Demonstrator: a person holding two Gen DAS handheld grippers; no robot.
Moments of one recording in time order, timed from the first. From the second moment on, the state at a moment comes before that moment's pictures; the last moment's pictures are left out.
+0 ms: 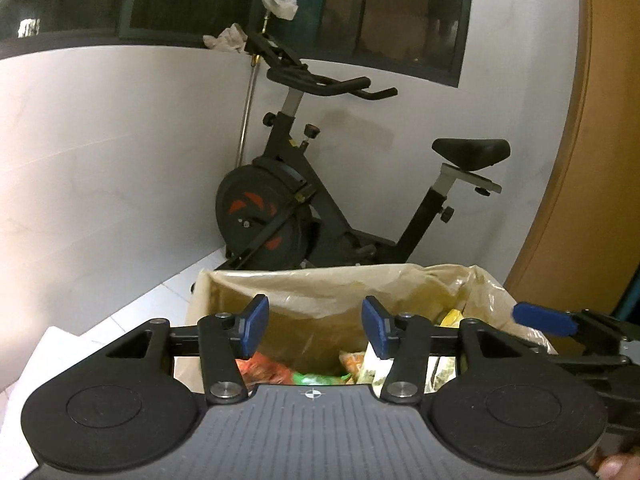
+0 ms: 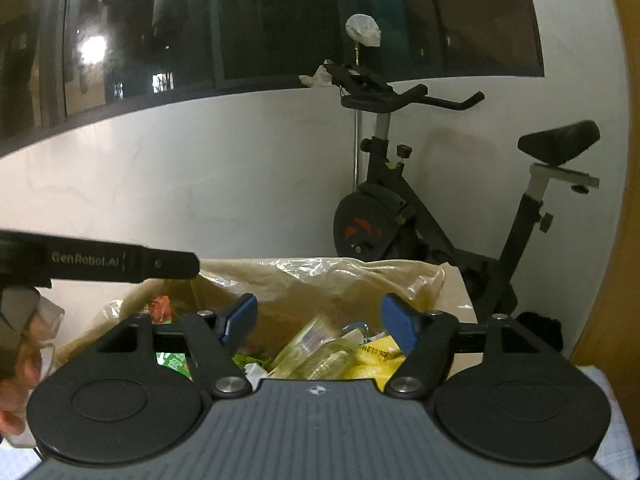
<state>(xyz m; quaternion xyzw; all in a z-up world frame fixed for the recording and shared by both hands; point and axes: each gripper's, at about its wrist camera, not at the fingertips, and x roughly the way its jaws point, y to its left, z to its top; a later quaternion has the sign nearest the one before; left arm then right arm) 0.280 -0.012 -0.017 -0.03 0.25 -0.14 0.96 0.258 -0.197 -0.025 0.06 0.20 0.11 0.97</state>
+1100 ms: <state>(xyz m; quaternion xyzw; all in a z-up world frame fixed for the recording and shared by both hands) 0.162 0.065 -0.063 -0.03 0.27 -0.11 0.96 0.130 -0.168 -0.057 0.05 0.18 0.14 0.97</state>
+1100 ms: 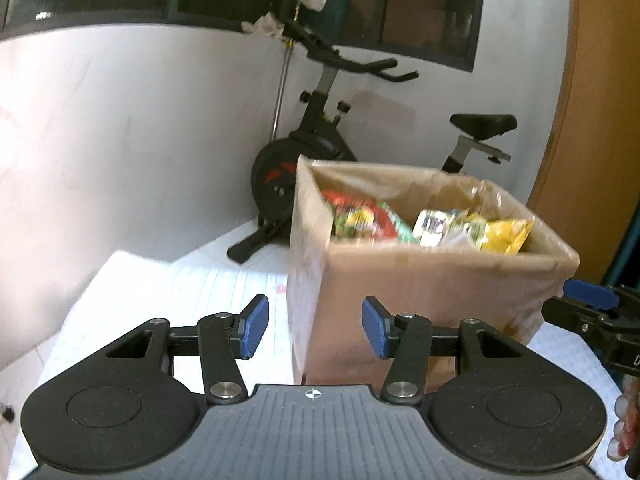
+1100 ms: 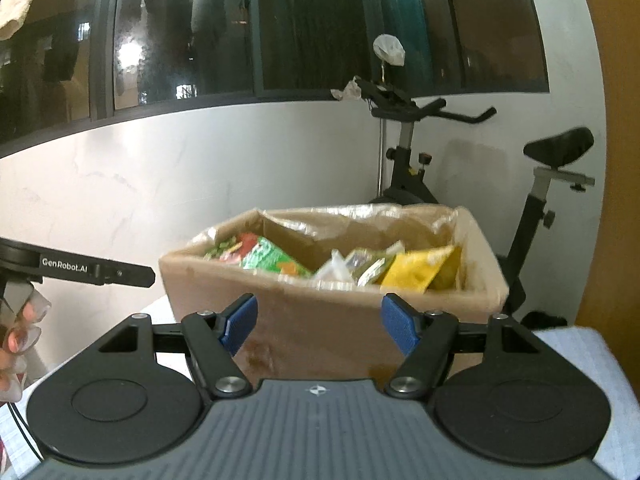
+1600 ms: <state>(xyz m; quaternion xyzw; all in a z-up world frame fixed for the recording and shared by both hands) 0.134 0.072 -0.121 0.00 0.32 -0.09 0.94 0.100 -0.152 -0.133 0.03 0.26 0.16 0.95</state>
